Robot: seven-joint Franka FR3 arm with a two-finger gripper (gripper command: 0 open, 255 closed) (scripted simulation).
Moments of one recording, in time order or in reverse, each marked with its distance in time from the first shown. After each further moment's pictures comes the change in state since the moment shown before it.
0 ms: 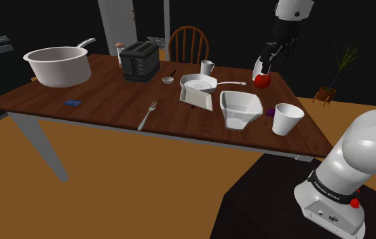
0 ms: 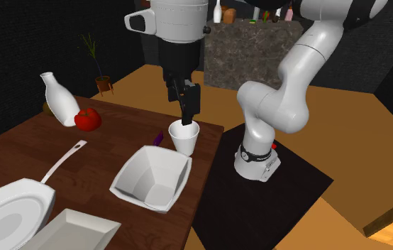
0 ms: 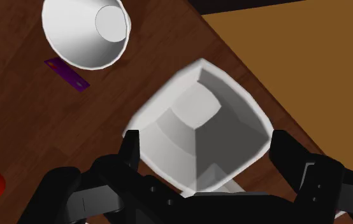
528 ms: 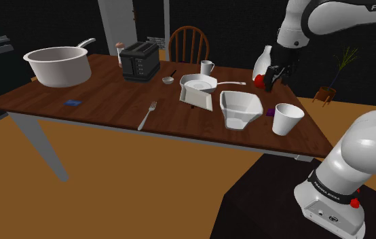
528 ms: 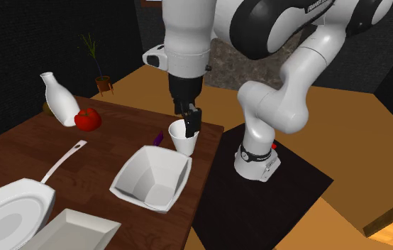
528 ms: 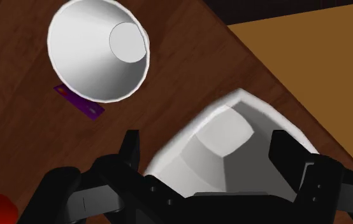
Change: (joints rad) arm -0.036 -0.092 -0.015 -0.233 -0.061 0.132 0.013
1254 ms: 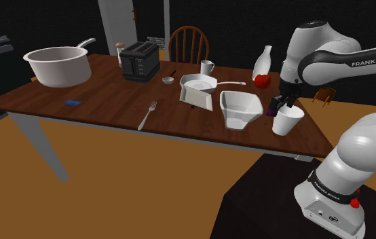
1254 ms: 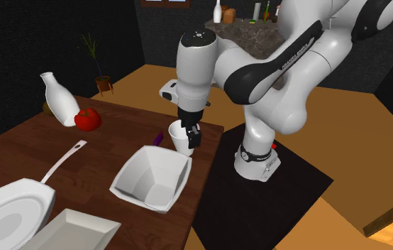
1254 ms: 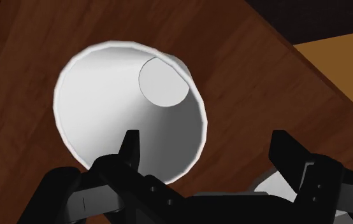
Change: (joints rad) arm -0.107 -0.071 -0.045 -0.326 -0.144 0.249 0.022
